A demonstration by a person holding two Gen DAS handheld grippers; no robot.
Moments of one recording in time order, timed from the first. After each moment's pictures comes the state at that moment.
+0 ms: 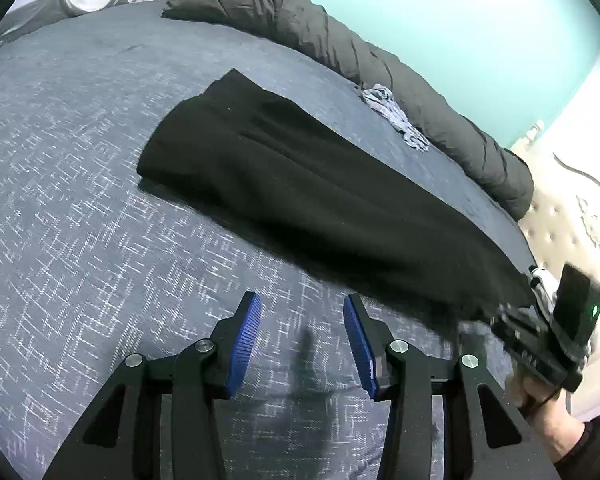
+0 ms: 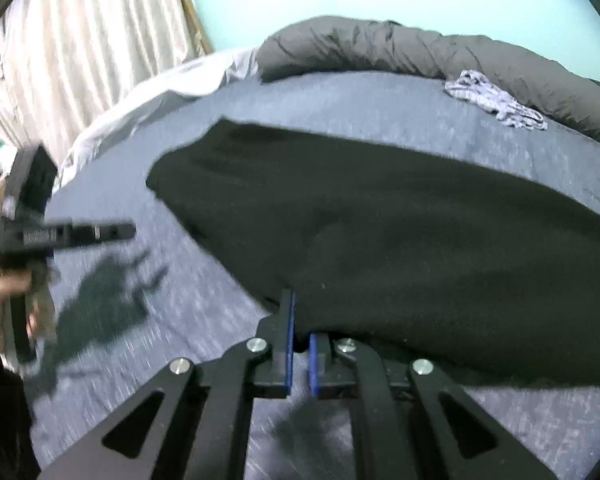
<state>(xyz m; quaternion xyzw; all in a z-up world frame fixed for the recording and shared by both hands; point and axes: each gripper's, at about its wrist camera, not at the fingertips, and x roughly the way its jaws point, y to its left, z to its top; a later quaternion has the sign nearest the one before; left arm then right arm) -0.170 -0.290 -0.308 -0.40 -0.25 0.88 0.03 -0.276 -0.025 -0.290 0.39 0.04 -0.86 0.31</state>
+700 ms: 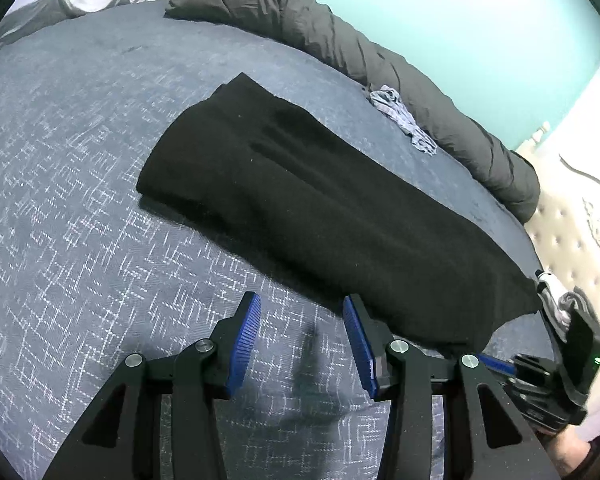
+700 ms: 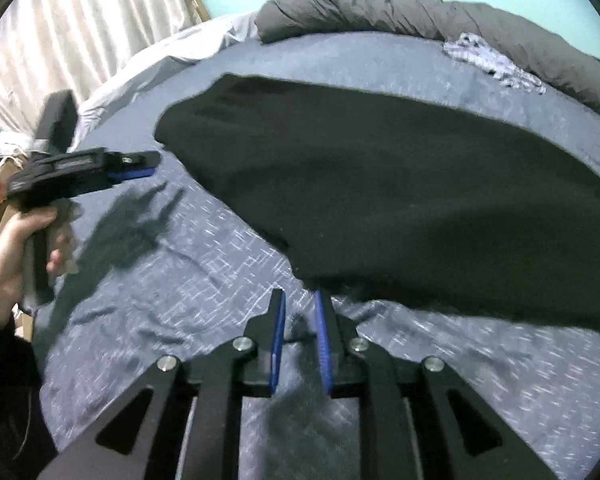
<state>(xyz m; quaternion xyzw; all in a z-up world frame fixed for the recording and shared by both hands) -0.185 -0.296 -0.311 -0.40 -0.25 0.88 0.02 -0.249 -0.008 -0.284 0.44 0.05 -0.84 0.31</state>
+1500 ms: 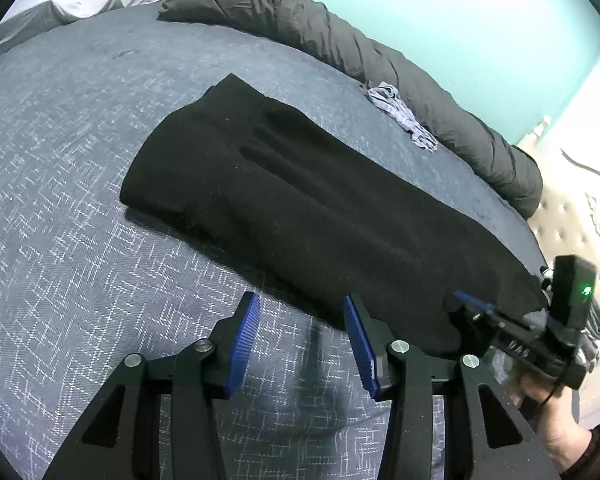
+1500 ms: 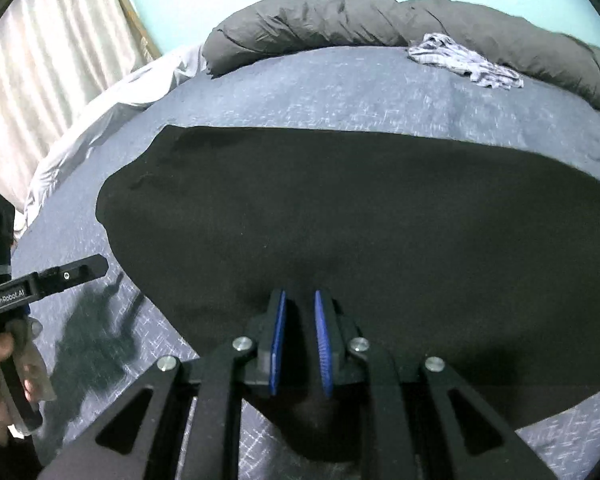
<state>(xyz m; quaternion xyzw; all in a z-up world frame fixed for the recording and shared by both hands) -0.200 -0.292 -0.312 -0.40 -0.23 0.88 0.02 -0.322 -0.051 -0.295 0.44 0.00 -0.86 0.24</state>
